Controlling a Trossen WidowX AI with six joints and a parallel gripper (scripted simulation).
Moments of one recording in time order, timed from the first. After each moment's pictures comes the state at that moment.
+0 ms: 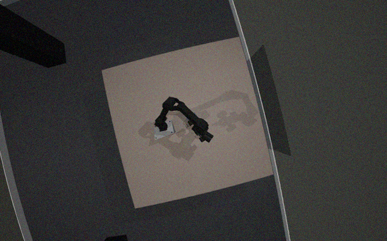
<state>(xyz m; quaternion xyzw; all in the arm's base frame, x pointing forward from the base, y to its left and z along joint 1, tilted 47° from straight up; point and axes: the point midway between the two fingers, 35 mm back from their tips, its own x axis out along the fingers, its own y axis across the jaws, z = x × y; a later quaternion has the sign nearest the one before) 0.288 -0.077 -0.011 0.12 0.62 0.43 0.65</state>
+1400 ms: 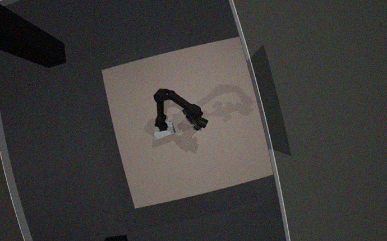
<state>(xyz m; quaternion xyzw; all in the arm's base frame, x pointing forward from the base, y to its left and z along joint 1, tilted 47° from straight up) 0.265 -0.017 0.054 0.12 0.62 0.44 0.64</state>
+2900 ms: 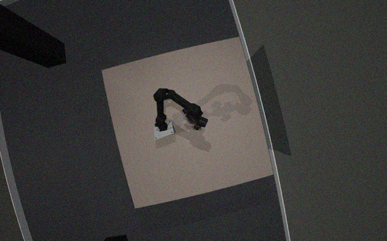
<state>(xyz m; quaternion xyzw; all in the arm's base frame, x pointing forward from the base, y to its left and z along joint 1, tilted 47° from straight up) 0.264 -0.010 0.053 0.12 0.62 0.44 0.64</state>
